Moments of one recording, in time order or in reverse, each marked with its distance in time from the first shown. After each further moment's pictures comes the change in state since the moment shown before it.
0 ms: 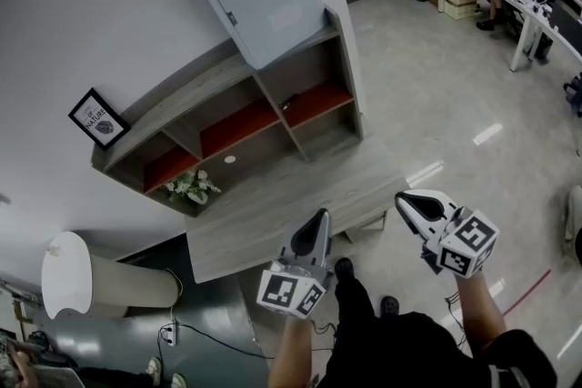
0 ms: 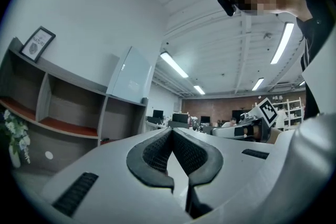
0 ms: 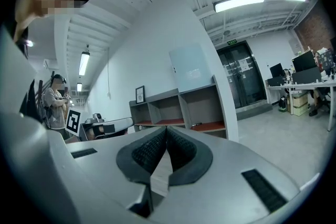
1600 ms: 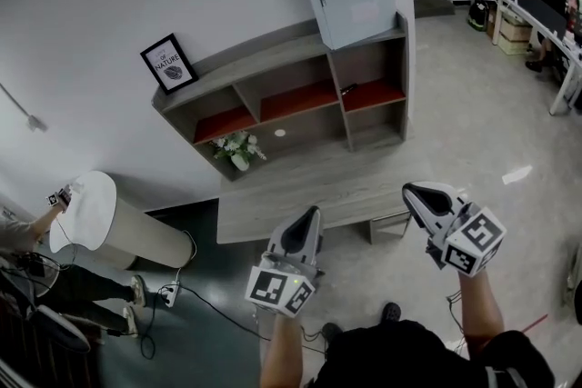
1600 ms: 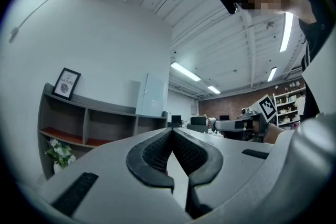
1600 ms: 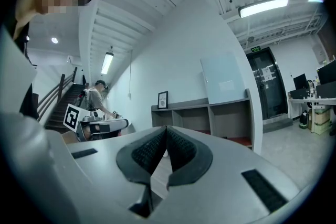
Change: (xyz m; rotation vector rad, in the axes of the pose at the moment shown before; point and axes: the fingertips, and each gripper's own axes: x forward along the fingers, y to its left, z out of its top) left arm -0.142 0.011 0.053 0.095 -0.041 0.217; right arm 0.010 0.111 0.036 -0.130 -0.059 0.185
